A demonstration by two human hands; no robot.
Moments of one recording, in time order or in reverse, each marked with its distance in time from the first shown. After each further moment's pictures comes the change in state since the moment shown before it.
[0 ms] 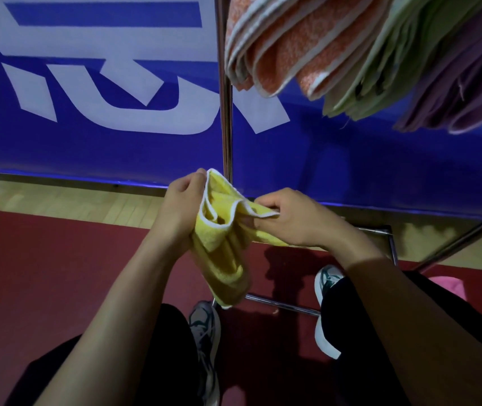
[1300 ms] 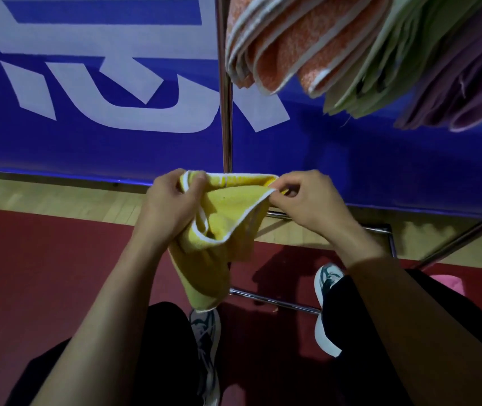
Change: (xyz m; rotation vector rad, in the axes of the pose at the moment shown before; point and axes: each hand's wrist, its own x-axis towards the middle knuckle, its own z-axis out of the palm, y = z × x) left_hand 0.013 -0.014 -0.027 0.467 0.113 0.178; right_hand 0.004 0.018 -0.007 0.000 0.433 0.091
